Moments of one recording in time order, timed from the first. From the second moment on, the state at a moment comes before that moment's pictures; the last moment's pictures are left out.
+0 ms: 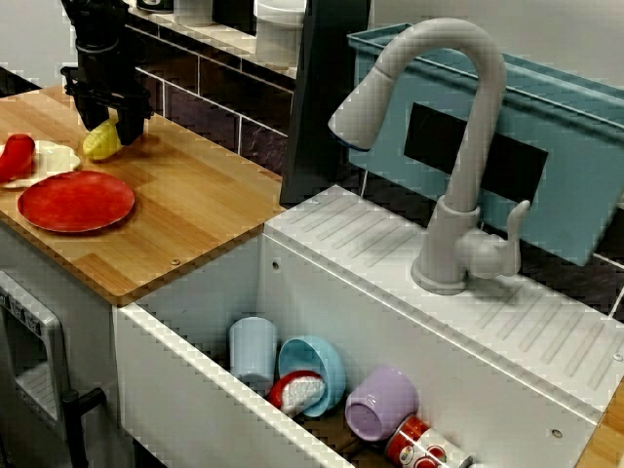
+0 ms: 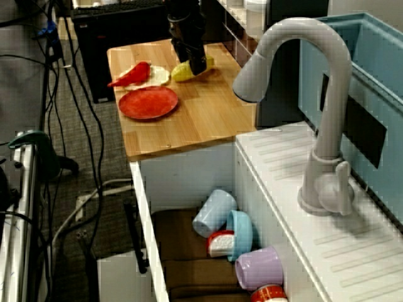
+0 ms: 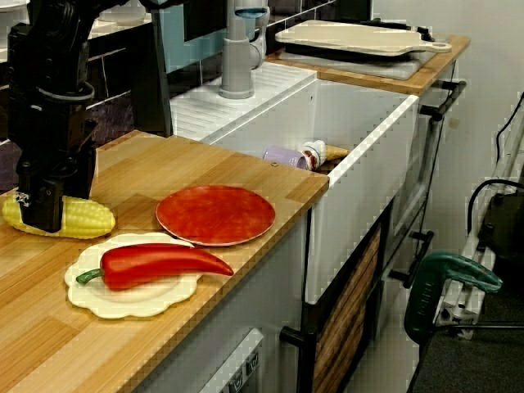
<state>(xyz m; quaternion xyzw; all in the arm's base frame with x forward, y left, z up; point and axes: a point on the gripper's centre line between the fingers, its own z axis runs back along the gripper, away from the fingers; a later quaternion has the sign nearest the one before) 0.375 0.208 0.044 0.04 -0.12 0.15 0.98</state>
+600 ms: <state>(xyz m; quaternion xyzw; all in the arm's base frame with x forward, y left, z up) 0.364 0.206 0.090 0.00 -0.14 0.17 0.98</state>
